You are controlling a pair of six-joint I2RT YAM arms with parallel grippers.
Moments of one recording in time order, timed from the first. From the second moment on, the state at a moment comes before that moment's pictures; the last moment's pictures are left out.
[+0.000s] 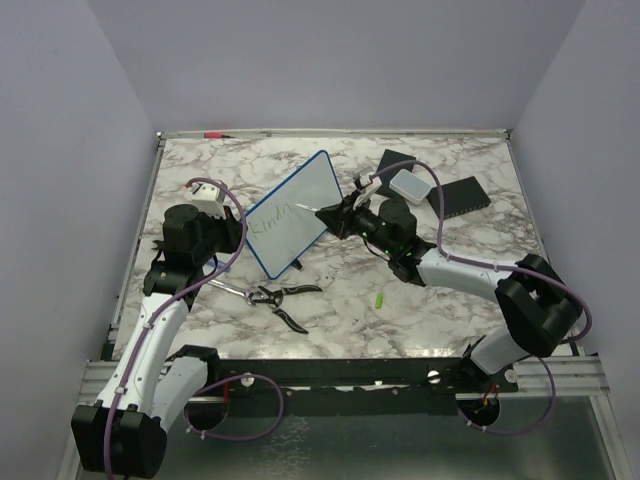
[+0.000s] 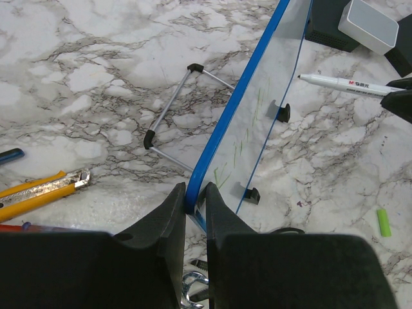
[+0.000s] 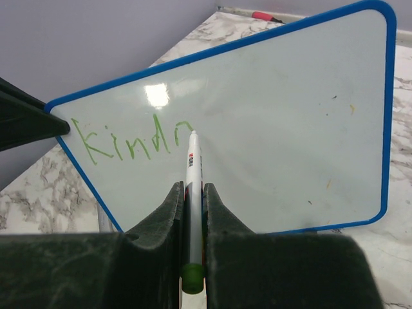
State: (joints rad) left arm -0.13 0.85 0.70 -0.24 0.25 -0.16; right arm 0.74 1.53 0.81 0.69 -0.11 0.28
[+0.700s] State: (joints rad) left arm -0.13 0.85 0.70 -0.24 0.25 -0.16; right arm 0.74 1.61 0.88 0.68 -0.12 0.28
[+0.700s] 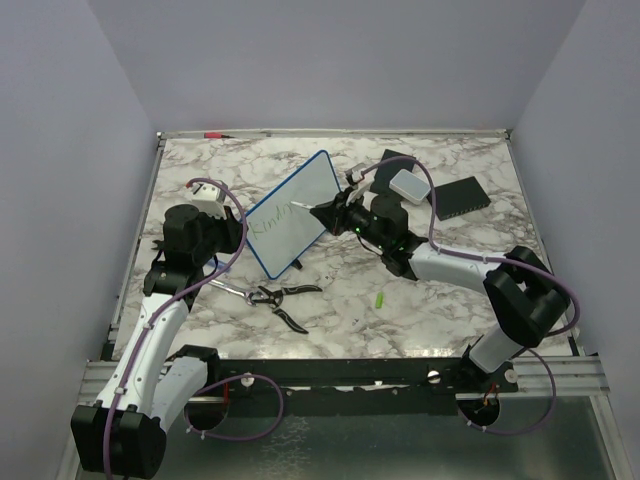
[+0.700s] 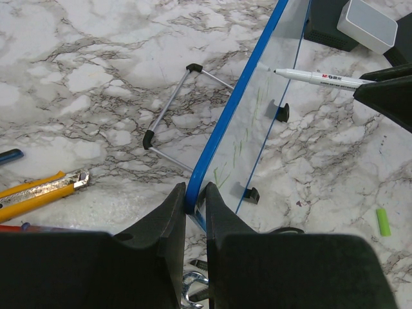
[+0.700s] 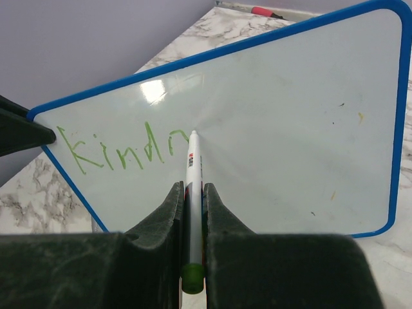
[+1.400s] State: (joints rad) left arm -0.13 0.85 0.70 -0.24 0.25 -0.16; right arm 0.75 1.63 0.88 0.68 -0.07 0.28
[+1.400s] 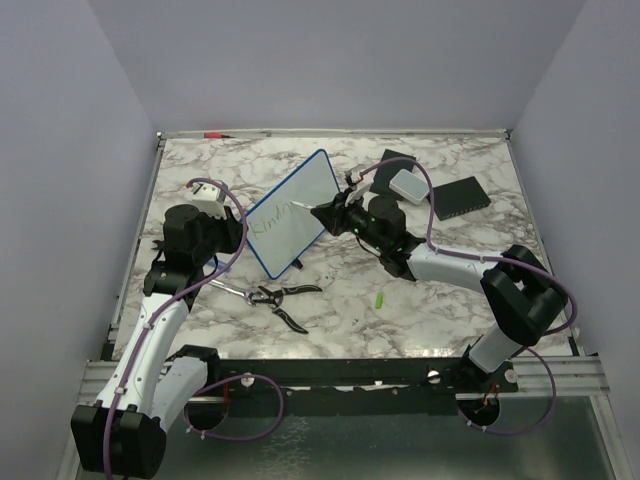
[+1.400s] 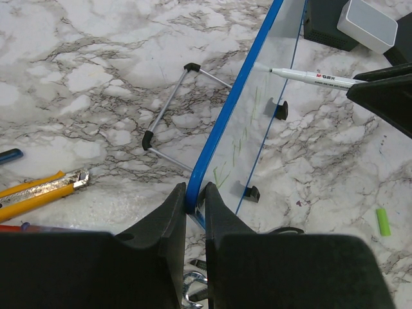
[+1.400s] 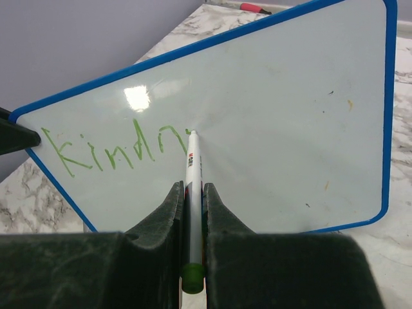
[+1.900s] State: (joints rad) left arm -0.13 0.85 0.70 -0.24 0.25 -0.16; right arm 0.75 1.63 0.88 0.68 -0.03 0.28
